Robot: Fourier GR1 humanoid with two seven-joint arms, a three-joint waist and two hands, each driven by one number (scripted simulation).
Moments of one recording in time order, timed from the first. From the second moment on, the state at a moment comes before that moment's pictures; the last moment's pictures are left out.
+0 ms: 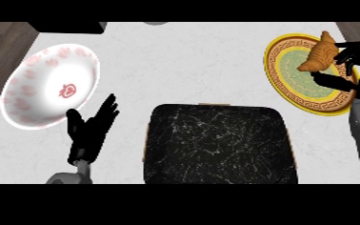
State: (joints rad) left arm -0.03 0.10 -0.07 -1.40 0.11 0.03 0.22; right arm -0.57 -0.41 -0.45 -0.77 0.35 -0.32 -0.53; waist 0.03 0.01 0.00
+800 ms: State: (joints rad) left arm -0.05 0.08 -0.10 -1.40 0.09 0.02 0.21; right arm -0.77 -0.55 -0.41 -0.27 0.47 -0.19 -0.56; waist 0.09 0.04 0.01
